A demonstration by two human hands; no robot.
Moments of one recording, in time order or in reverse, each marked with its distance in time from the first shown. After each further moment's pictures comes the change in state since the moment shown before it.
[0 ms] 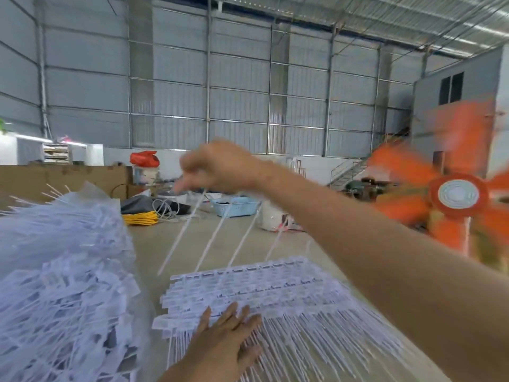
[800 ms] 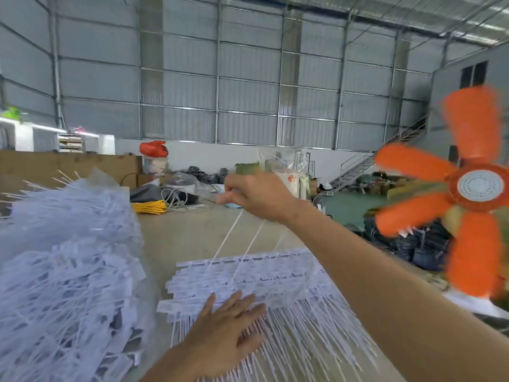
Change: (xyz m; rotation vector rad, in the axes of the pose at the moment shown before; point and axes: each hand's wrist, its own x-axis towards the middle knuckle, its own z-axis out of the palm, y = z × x) left_hand 0.006 -0.016 0.003 0.171 -0.043 0.068; right_hand -0.043 0.037 0.062 -0.137 0.082 0.200
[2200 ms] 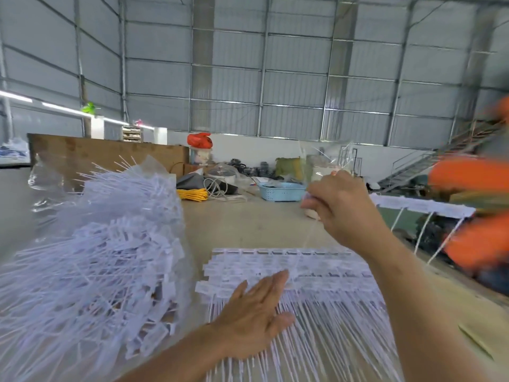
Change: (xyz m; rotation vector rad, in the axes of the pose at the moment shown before) left_hand 0.002 0.000 0.001 -0.137 0.078 -0.032; right_hand -0.068 0.024 0.001 0.126 0.371 -0.030
